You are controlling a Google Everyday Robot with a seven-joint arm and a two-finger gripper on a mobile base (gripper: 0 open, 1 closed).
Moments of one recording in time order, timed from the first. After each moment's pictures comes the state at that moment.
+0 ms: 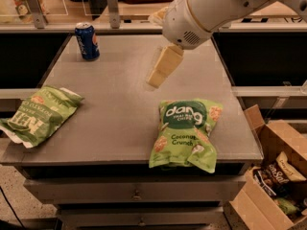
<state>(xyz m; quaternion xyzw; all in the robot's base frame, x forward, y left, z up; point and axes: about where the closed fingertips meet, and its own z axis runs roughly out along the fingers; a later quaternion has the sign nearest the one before) 0.555 0.004 0.973 -0.68 0.63 0.12 0.37</state>
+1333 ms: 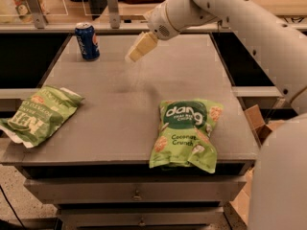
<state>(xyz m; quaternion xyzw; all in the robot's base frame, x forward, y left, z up) 0.726 0.036 0.923 -0.58 0.67 0.17 0.43</state>
